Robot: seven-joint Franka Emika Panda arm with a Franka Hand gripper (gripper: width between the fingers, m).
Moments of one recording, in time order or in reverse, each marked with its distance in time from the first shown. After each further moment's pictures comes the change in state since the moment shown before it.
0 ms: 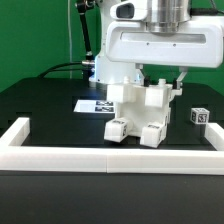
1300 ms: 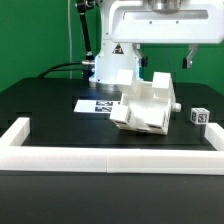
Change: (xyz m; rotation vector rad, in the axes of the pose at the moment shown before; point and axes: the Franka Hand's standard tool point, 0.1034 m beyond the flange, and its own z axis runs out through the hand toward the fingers) arm -0.024 0.003 -0.034 0.035 0.014 -0.011
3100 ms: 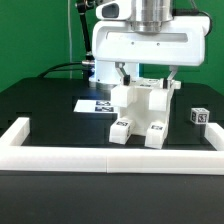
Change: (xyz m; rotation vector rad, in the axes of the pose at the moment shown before) arm 0.013 0.029 0.037 -0.034 0.025 -0.011
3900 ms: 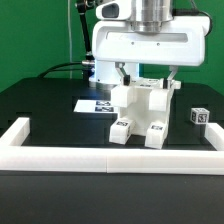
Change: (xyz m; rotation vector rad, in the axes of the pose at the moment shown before) arm 0.002 -0.001 -0.001 0.002 0.008 0.000
